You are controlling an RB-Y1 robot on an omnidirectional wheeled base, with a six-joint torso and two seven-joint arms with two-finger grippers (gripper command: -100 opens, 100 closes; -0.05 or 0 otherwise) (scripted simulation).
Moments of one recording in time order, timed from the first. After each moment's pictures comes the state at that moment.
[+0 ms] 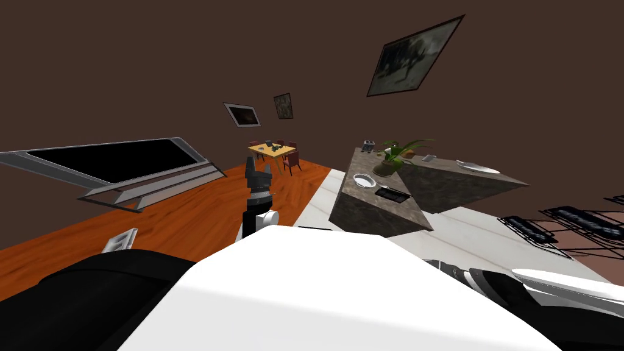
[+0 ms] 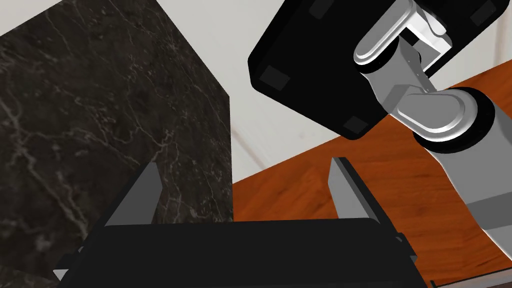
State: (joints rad) left arm 0.49 -0.04 -0.02 -2.36 0.06 -0.42 -0.03; right arm 0.63 -1.86 0.77 -1.68 0.21 -0.36 0.35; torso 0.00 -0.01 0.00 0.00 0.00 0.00
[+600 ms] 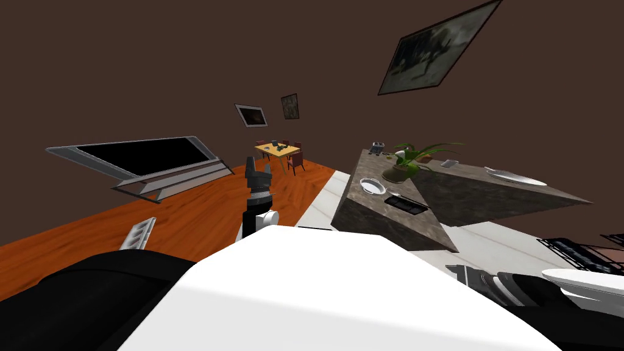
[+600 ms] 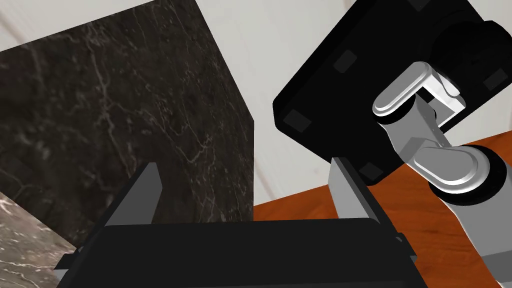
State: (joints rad) left arm 0.49 -0.04 -0.02 -2.36 0.06 -0.42 -0.03; right arm 0.61 -1.97 0.83 -1.63 0.24 -0.35 0.34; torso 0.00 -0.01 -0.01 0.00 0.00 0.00
